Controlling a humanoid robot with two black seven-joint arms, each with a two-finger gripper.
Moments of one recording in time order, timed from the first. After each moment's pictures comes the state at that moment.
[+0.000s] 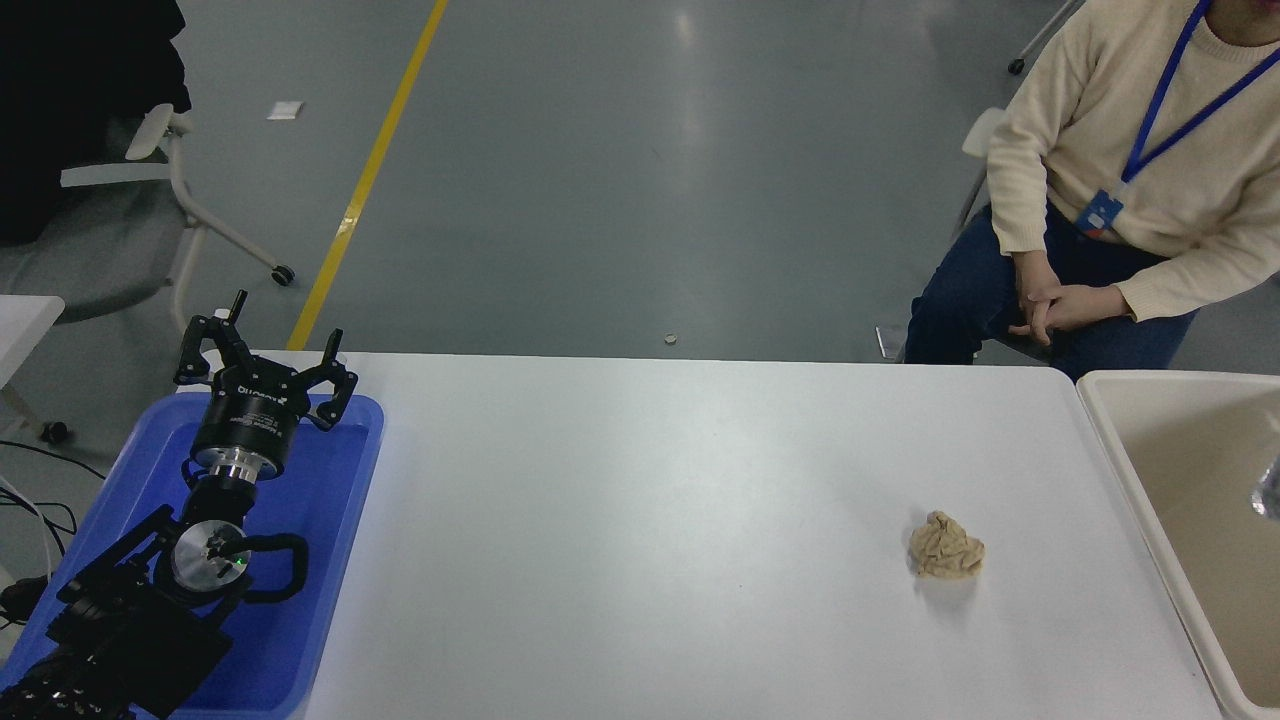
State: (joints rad) left arm -0.52 0.25 -1.00 -0.52 -0.07 -0.60 -0.40; right arm 0.70 -0.64 -0.66 0.12 -0.26 0.01 -0.07
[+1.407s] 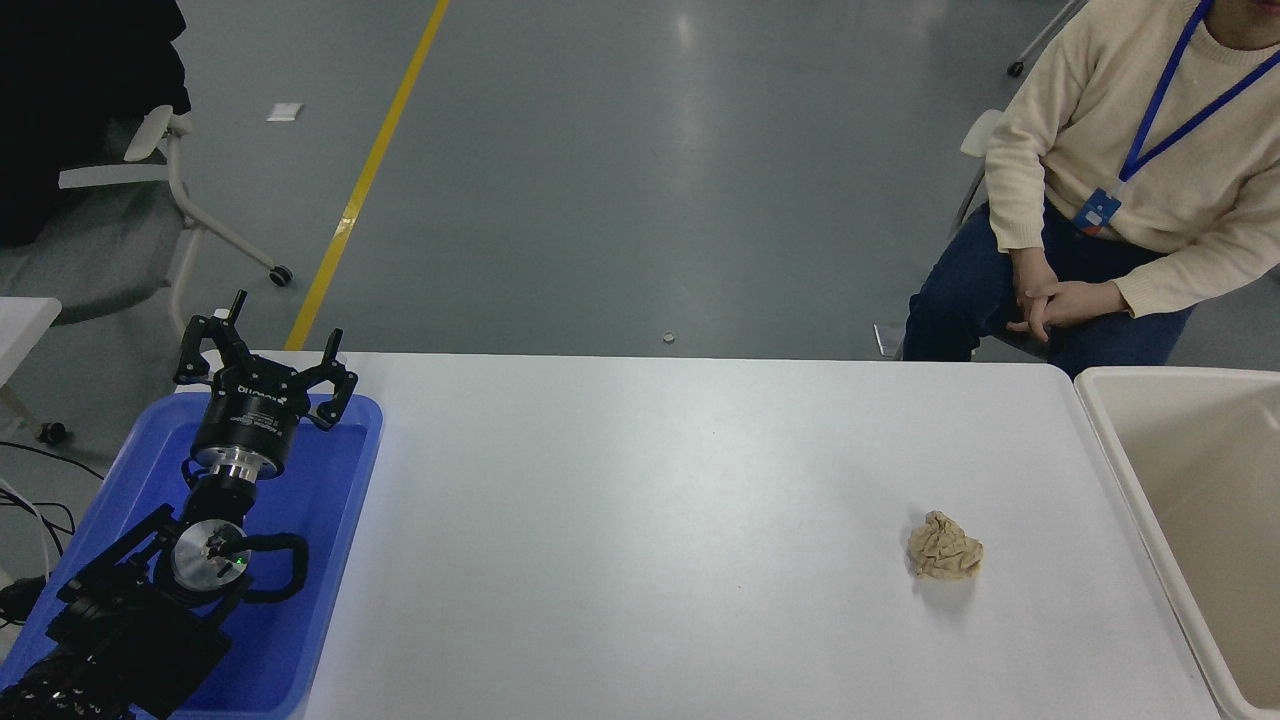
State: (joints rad) left arm -0.52 0.25 -1.00 -0.52 -0.07 -0.60 -0.40; right arm 0.76 -0.76 -0.64 0.44 -0.28 -0.15 -0.06
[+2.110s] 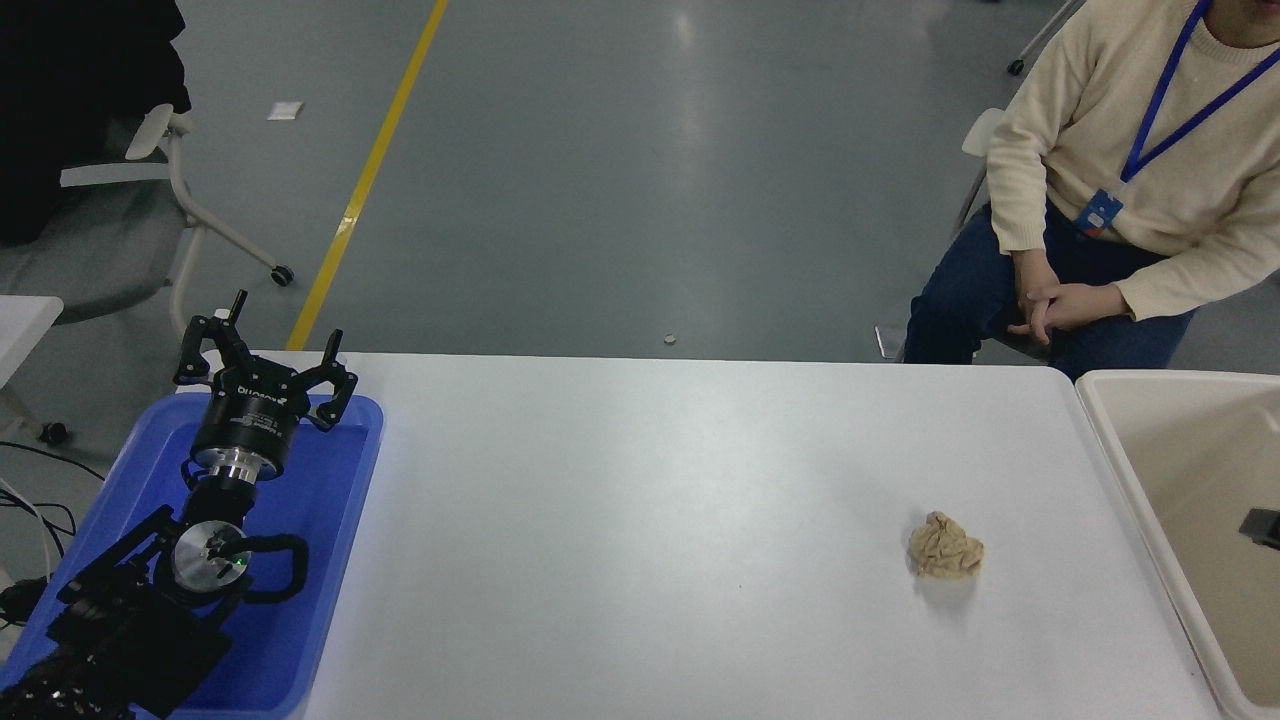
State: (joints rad) left arm -0.52 0.25 -1.00 -0.52 -0.07 -0.60 -0.40; right arm 1.24 -0.86 -1.02 0.99 -0.36 0.08 -0.06
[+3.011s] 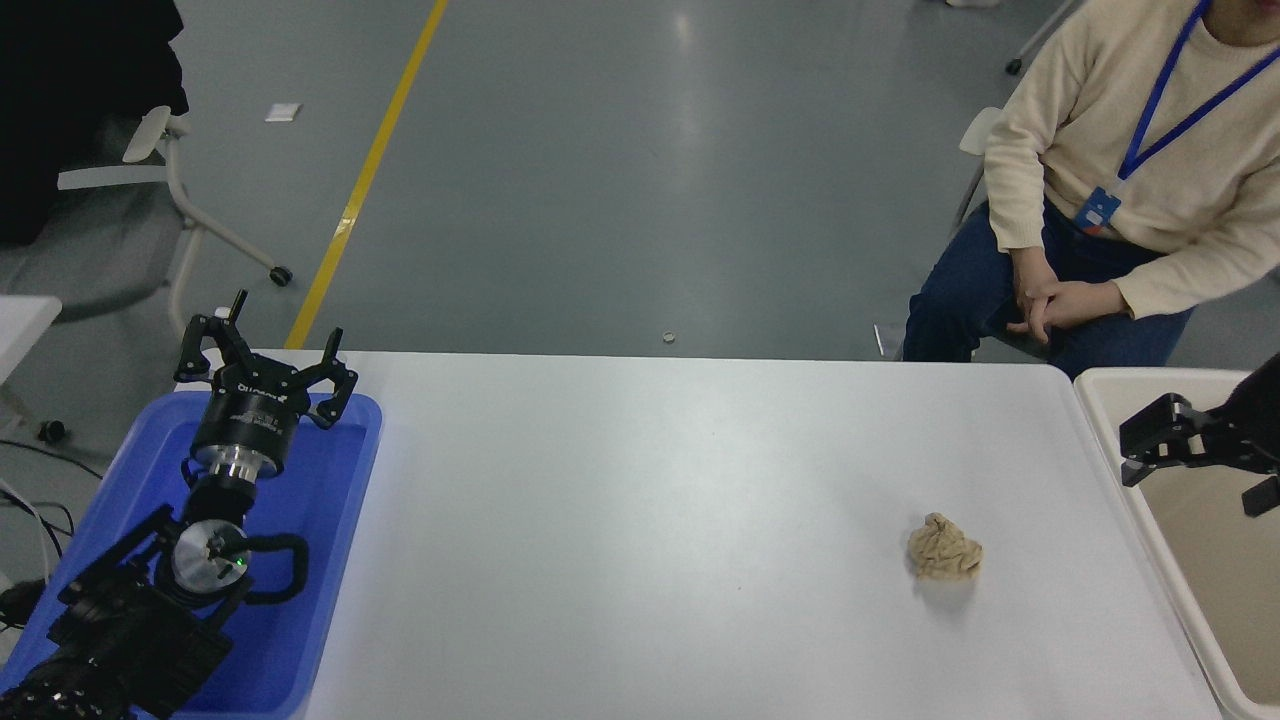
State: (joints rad) left arm -0.52 0.25 -1.00 -0.52 -0.07 -0.60 -0.40; right arm 2.09 -0.59 -1.29 1.27 -0.34 0.76 -0.06
